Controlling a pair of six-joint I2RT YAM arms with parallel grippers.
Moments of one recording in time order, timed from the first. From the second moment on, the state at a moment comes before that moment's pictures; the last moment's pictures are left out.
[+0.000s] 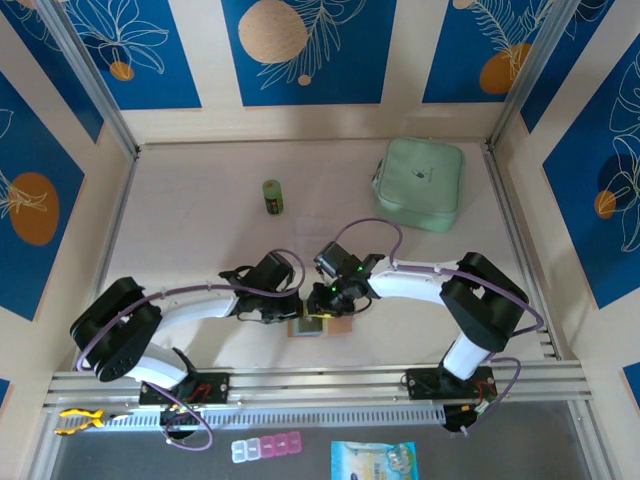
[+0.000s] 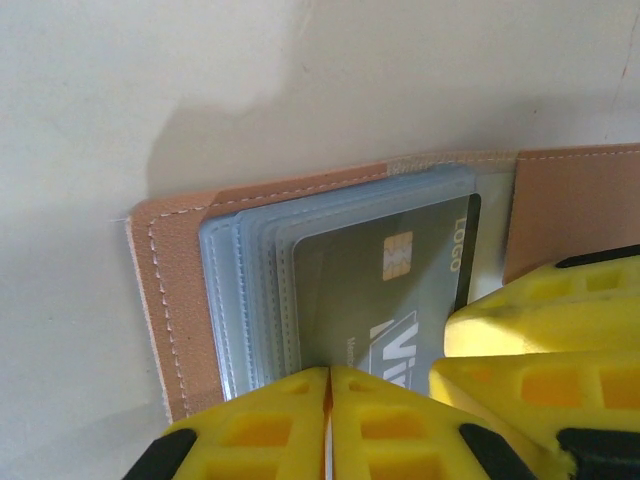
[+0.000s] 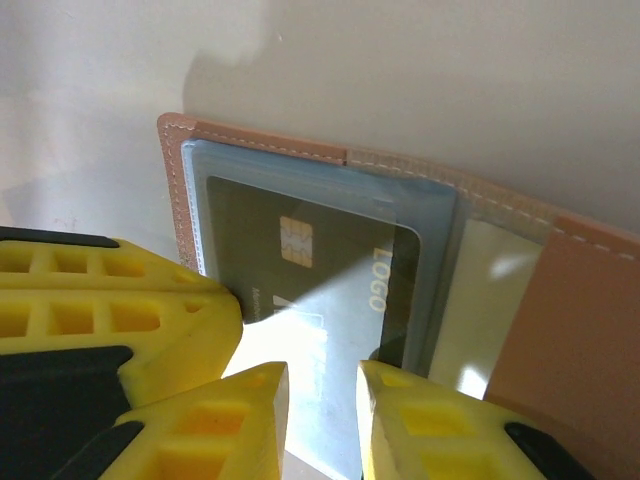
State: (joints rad) left arm -0.83 1.45 0.64 -0.27 0.31 -0.94; right arm 0.89 1.64 0.87 -0.39 -0.38 0.89
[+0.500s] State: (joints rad) left arm -0.83 1.45 0.64 -0.27 0.31 -0.93; right arm 0.89 1.64 0.87 -0.42 -0.35 0.88
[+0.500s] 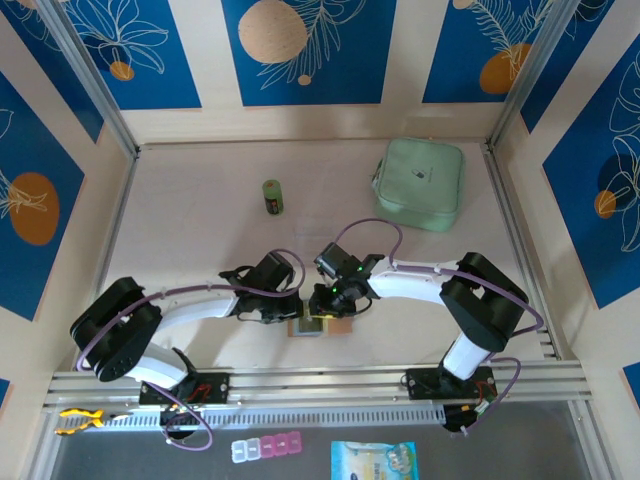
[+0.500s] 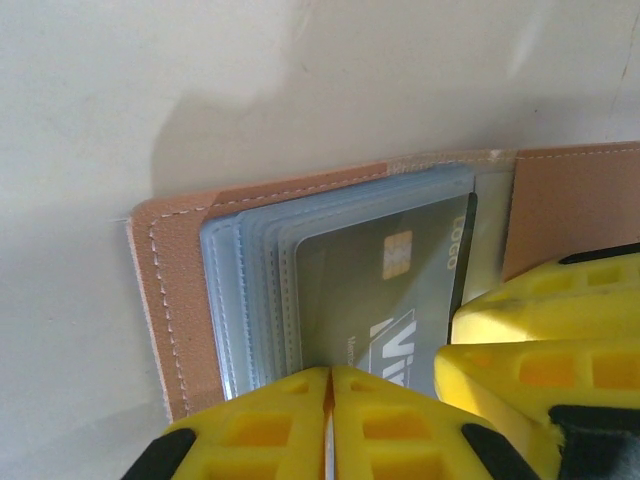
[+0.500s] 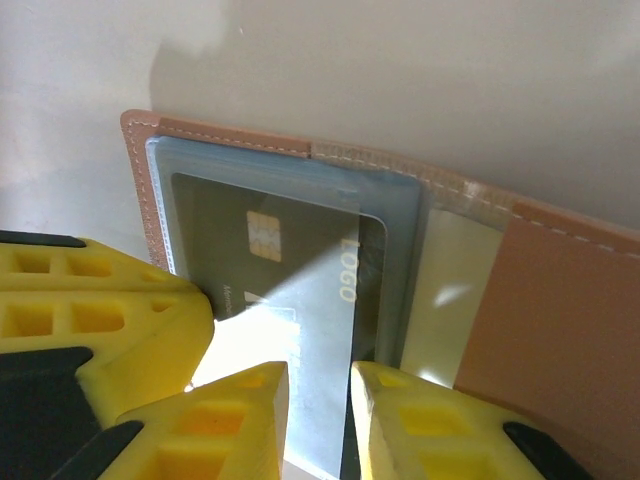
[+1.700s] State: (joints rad) left arm -0.83 1.42 0.64 -0.32 0.27 -0.92; right arm 0.84 1.52 0.71 -0.22 -0.44 0.90
